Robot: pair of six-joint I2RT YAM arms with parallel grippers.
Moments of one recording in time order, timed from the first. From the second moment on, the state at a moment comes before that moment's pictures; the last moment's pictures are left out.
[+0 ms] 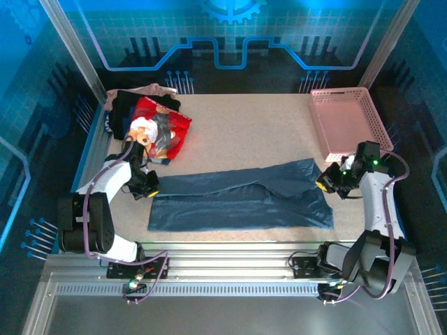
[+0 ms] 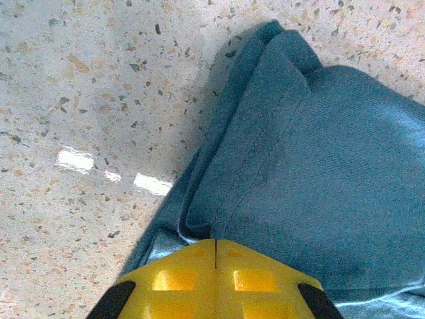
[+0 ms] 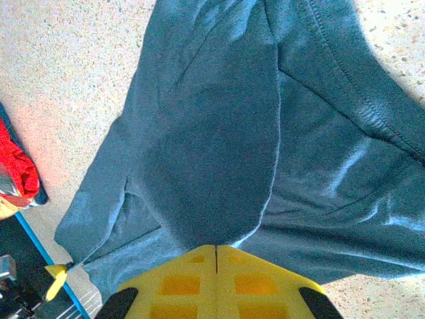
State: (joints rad) left arm 0.08 1.47 0.87 -0.84 0.18 -0.49; right arm -0.35 1.19 0.95 -1.08 -0.52 0.47
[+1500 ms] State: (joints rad) left arm 0.08 1.51 0.84 -0.83 0.10 -0.51; right arm -0.43 0.96 0.69 -1.21 -0.52 0.47
